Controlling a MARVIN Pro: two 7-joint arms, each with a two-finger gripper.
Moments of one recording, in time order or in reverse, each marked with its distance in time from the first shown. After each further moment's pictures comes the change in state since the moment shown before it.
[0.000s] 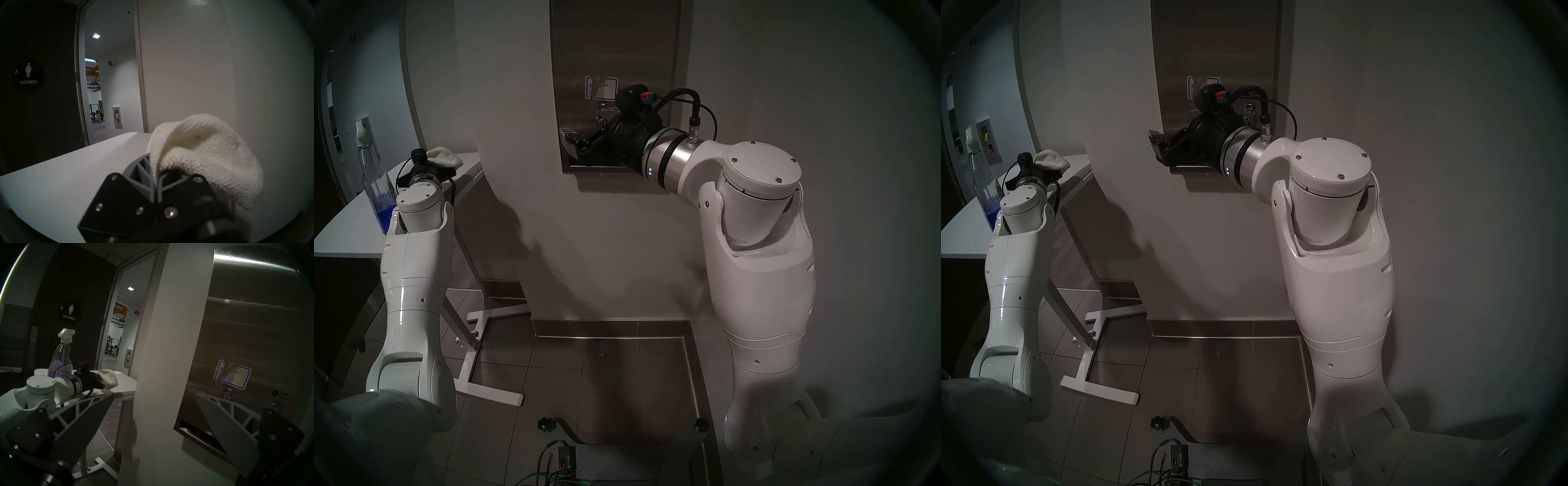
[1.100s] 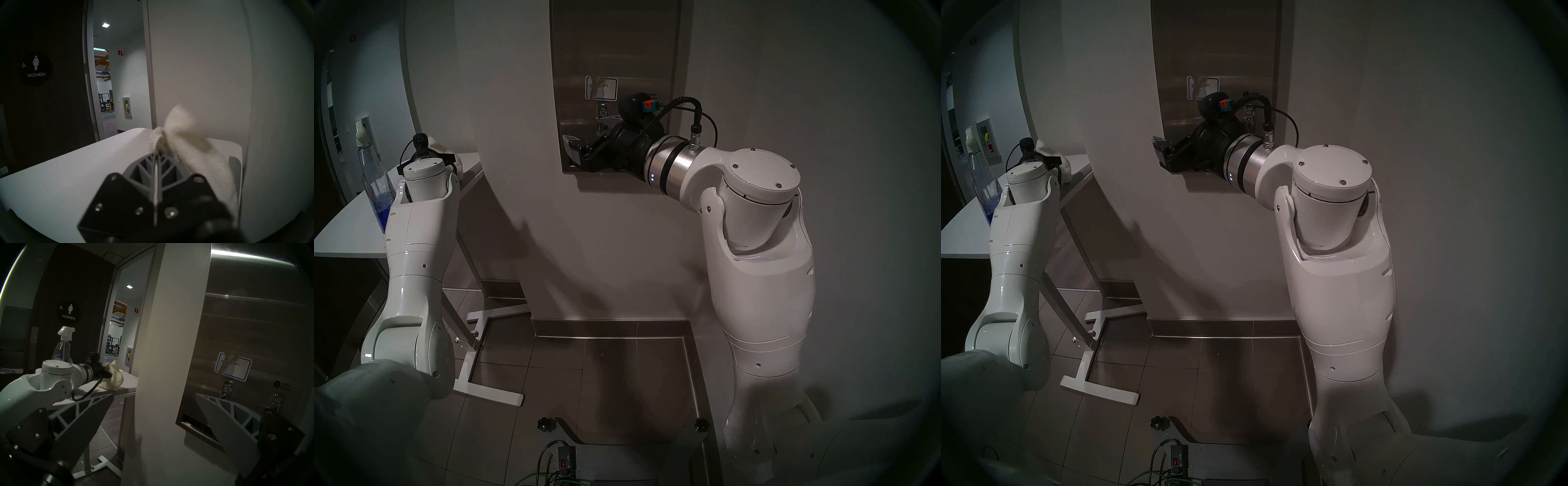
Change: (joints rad) left arm -0.182 0.005 0.079 0.141 -0.029 0.075 0.130; right arm -0.027 0.010 0.018 0.004 0.016 0.001 0.001
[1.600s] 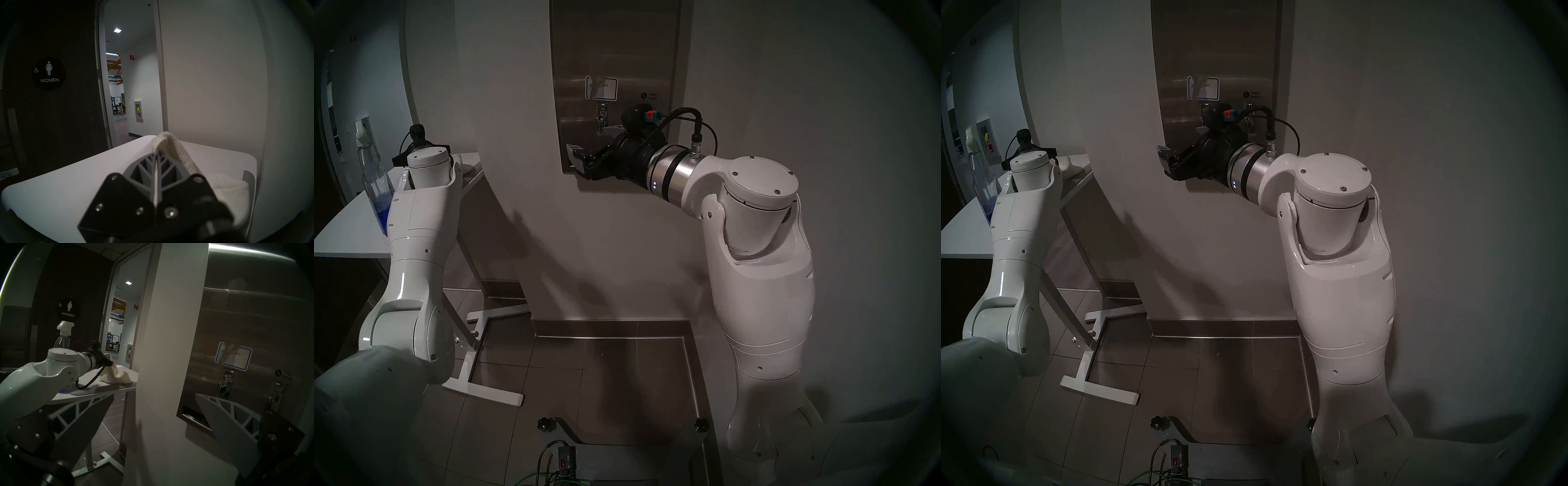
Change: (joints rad) left arm -0.080 0.000 0.032 0.082 0.027 -0.023 0.088; right arm -0.020 0.011 0.007 0.008 0.008 0.000 0.010
